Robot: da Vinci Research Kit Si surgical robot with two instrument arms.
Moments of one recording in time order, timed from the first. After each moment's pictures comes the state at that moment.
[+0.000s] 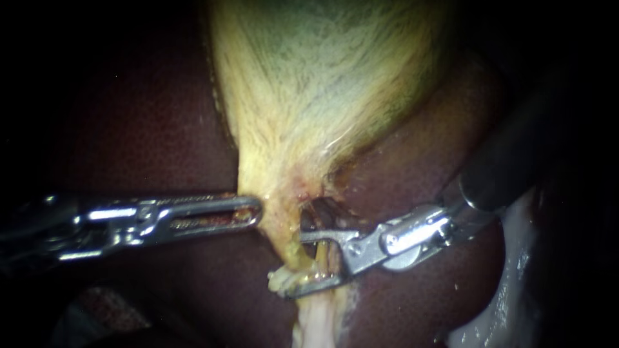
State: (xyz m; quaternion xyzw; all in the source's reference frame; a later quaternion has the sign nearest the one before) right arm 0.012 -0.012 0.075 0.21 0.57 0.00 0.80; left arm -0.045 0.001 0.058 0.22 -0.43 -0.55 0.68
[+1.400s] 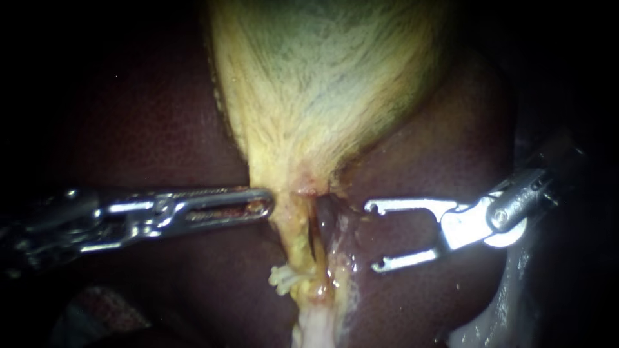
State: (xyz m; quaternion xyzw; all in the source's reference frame) right arm 0.001 -0.006 0.067 0.16 0.58 -0.06 0.79; left arm -0.048 0.001 0.063 0.21 -0.43 -0.55 0.69
